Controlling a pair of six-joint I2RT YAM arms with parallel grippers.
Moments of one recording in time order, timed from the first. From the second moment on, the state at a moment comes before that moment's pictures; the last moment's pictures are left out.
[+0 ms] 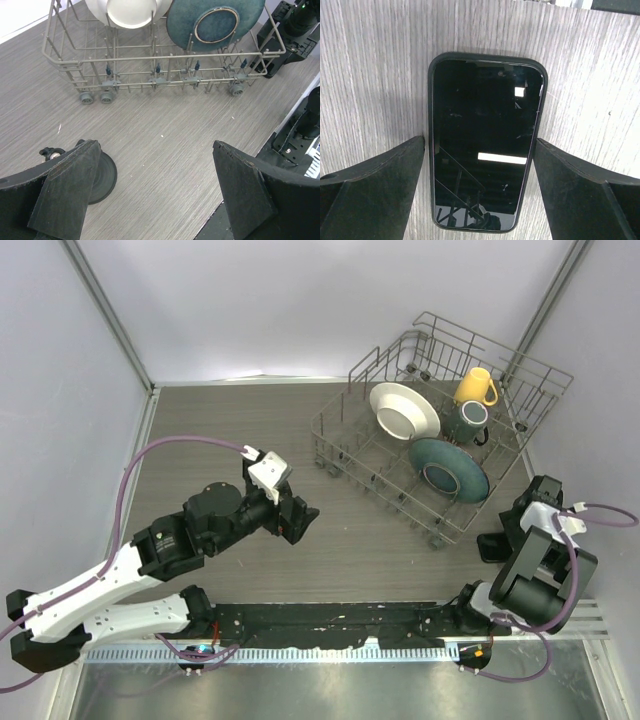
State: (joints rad) left arm -1.10 0.83 1.01 -0.44 -0.27 -0.14; right arm -0.59 1.31 0.61 -0.52 0.36 0.81
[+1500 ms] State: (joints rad) left arm -1.11 0.83 1.00 -0.44 -0.31 -0.11; right arm -0.50 1.23 0.55 -0.38 0.26 0.65
